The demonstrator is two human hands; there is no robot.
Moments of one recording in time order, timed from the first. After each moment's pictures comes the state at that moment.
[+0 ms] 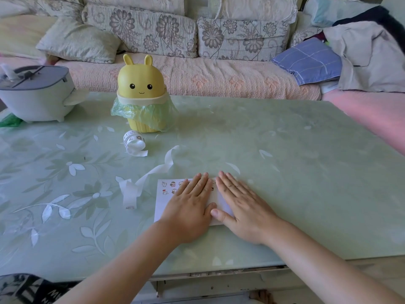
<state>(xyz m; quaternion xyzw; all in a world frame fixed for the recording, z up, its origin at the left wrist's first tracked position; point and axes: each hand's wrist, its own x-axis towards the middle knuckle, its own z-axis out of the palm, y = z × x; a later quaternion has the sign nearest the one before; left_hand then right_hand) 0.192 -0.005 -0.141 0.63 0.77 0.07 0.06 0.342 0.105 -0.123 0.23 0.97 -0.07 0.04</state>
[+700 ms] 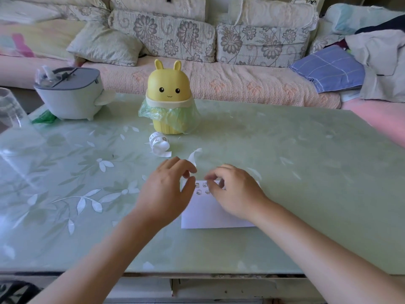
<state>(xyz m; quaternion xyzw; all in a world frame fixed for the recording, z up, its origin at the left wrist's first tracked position) 0.133 -0.068 -0.082 0.51 0.77 0.37 -0.08 0.261 0.069 -0.073 0.25 0.93 -0.25 -0.12</state>
